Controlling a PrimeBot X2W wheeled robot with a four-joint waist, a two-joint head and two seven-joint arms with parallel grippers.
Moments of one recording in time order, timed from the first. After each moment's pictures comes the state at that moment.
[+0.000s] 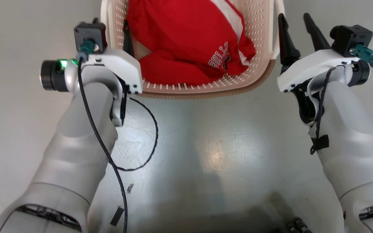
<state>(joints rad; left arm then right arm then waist) -1.03 0.07 -0.45 0.98 -0.42 0.23 -0.26 -0.96 -0.07 0.10 0.93 0.30 0.12 -0.25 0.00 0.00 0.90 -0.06</state>
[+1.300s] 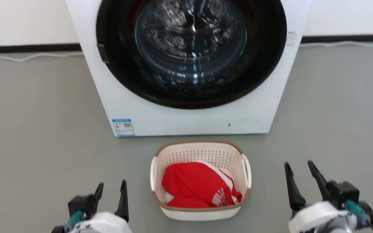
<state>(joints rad) -0.12 0.04 -0.10 0.52 -0.27 0.01 -0.26 -0.12 -0.06 -0.04 0.44 0.08 0.12 -0.25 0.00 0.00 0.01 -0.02</state>
